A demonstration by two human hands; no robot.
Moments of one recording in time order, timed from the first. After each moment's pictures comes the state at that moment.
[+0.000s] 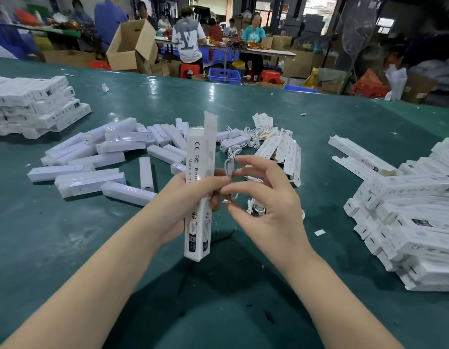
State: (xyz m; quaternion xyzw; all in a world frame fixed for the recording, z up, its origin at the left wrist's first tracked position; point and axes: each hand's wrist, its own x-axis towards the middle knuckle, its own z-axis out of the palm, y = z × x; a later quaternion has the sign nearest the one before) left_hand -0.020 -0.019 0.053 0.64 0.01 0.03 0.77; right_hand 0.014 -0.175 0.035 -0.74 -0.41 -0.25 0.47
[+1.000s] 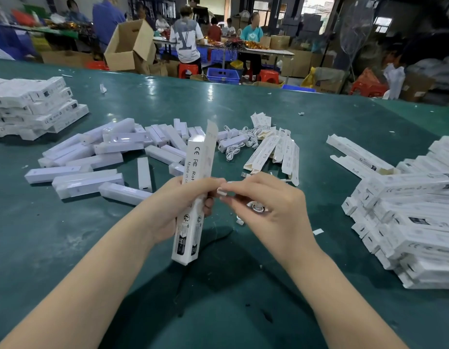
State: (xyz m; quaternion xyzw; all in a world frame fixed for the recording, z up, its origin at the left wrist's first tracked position) left_hand -0.018 -0.011 0.051 0.62 0.06 -0.02 0.78; right_hand 0.015 -0.181 0.041 -0.74 -0.43 -0.29 0.44
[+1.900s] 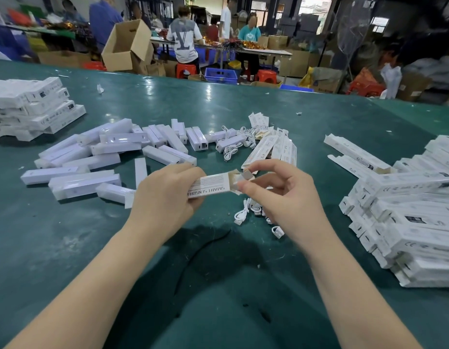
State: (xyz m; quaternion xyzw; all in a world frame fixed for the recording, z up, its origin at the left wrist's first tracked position) left_hand -0.017 0.000 0.036 0.93 -0.03 0.35 0.13; right_hand 0.019 -0.196 0.062 -0.72 -0.23 0.00 0.65
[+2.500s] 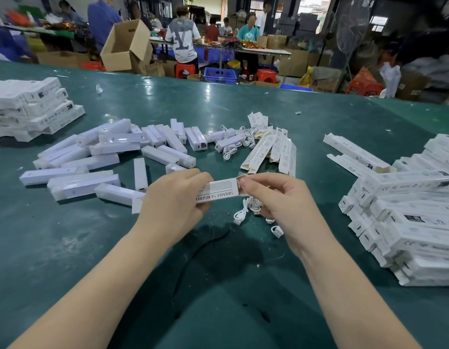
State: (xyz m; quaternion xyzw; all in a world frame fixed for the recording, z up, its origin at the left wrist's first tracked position) left_hand -0.013 -0.009 0.031 0.93 -0.06 0.35 0.11; right_hand 0.021 -0.192 0.057 -0.73 -0.16 0.05 0.67
